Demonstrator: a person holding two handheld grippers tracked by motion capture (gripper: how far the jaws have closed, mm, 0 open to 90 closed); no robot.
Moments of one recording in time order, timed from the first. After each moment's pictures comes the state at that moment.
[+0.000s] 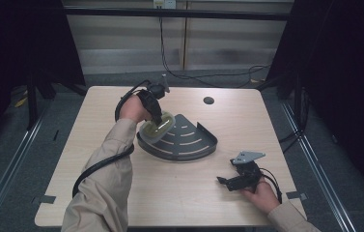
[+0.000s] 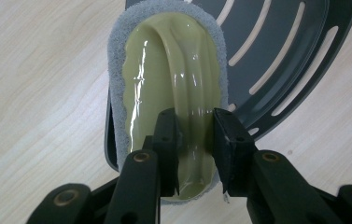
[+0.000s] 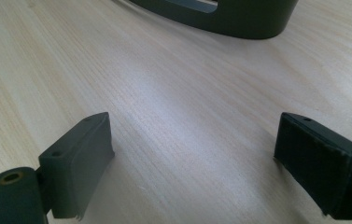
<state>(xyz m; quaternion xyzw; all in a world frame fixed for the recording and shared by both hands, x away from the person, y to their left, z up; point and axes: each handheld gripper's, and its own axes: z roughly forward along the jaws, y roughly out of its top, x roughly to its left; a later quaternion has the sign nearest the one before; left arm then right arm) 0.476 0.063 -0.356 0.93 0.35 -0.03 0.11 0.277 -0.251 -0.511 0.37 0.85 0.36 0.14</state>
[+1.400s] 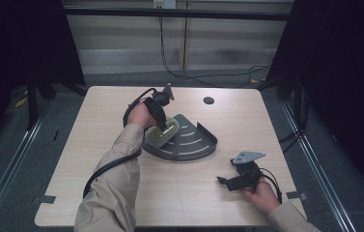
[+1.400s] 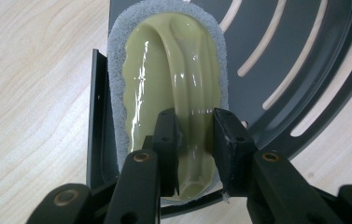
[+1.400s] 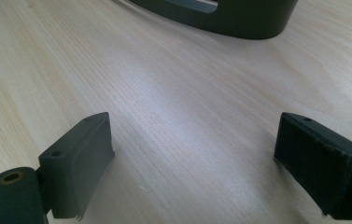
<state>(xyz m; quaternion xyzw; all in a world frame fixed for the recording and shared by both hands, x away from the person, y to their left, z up) 0.486 0.052 -0.398 0.93 0.34 -0.04 0.11 0.277 -0.251 -0.511 0.37 0.84 0.36 0.14</state>
